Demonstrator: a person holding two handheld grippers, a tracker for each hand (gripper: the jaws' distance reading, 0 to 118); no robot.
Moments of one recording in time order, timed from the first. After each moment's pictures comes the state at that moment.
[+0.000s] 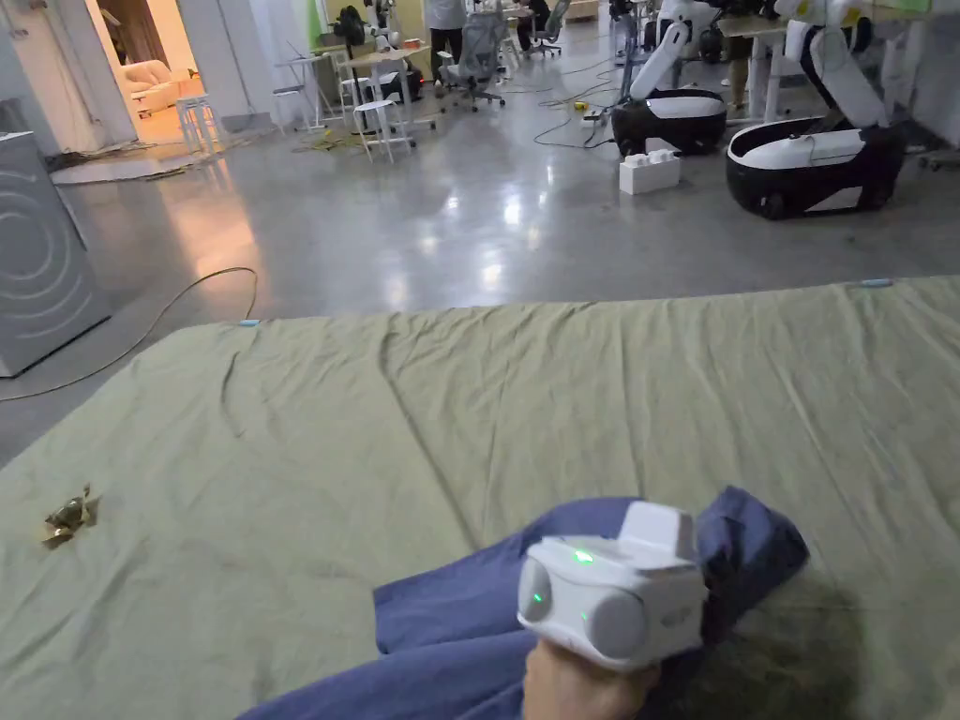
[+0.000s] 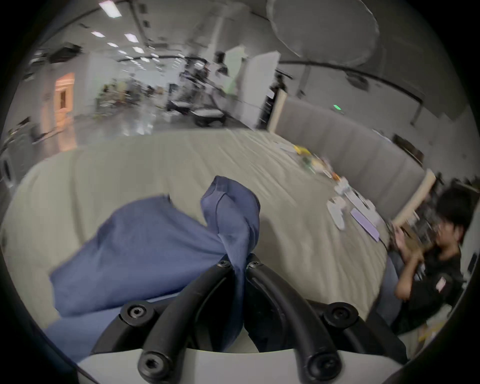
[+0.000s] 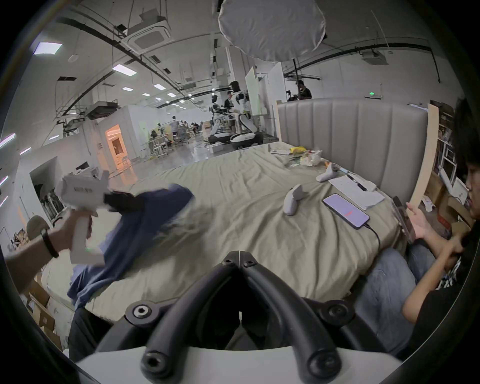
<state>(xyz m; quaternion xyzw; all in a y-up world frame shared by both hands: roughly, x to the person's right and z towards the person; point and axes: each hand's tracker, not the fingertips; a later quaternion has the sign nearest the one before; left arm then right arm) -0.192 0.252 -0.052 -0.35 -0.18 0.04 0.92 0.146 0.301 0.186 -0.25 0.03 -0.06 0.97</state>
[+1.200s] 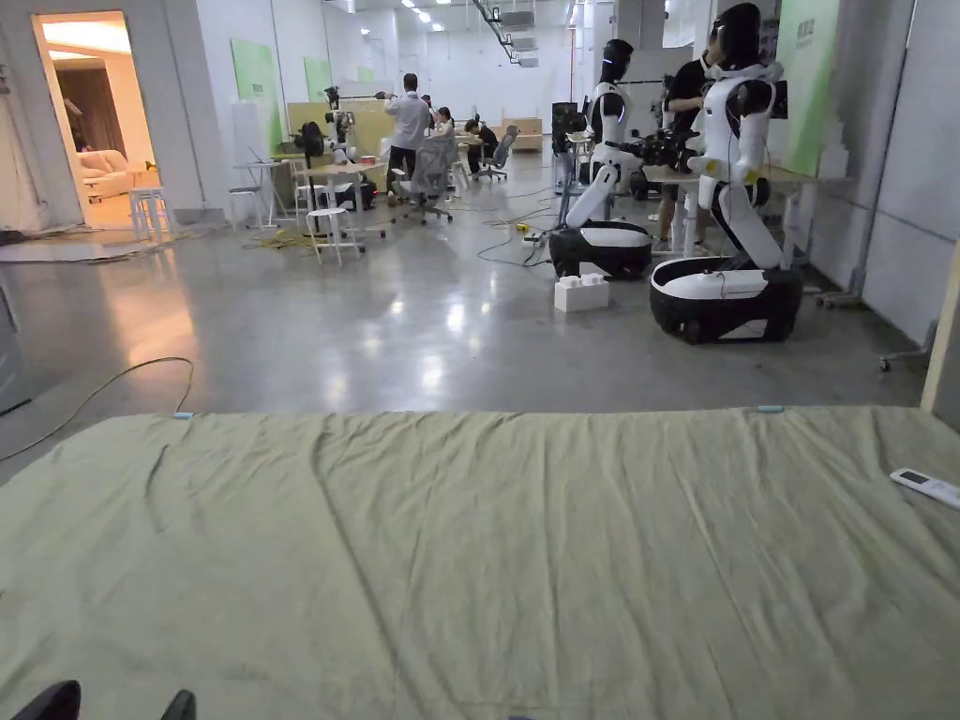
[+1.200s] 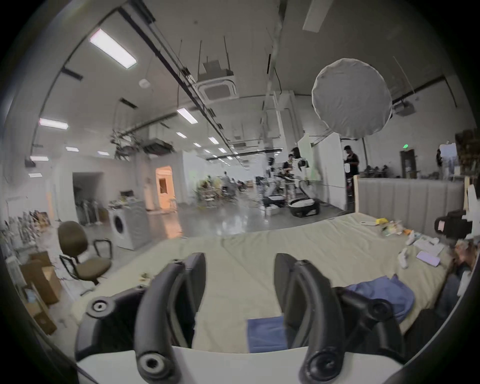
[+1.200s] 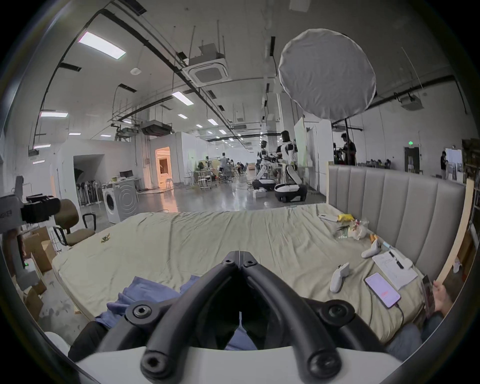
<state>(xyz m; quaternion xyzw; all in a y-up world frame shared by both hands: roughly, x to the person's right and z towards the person) -0.331 0.408 0.284 -0.04 0.18 -0.08 0.98 0.082 0.373 0.168 -0.08 0.16 0.00 0.98</state>
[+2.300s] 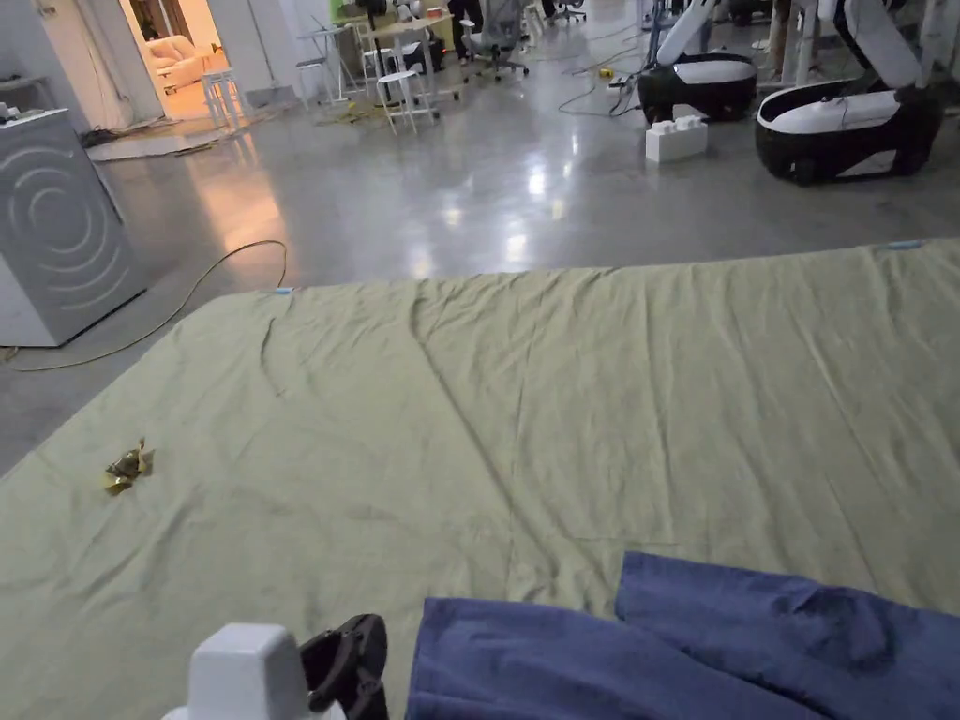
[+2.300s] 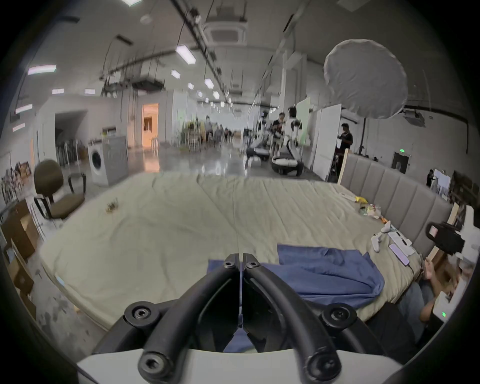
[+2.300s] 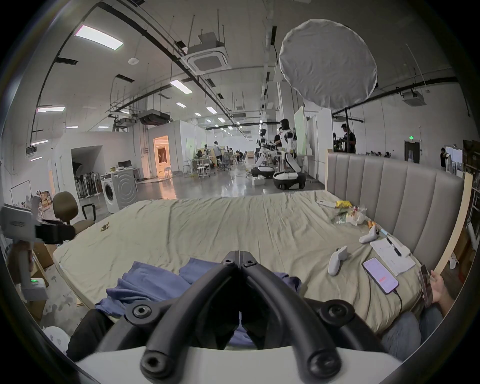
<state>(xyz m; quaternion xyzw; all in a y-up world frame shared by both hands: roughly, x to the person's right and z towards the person) -0.351 0.343 0.227 -0.22 0.11 0.07 0.97 0.089 0.351 0.174 -0.13 0.16 0.00 0.98</state>
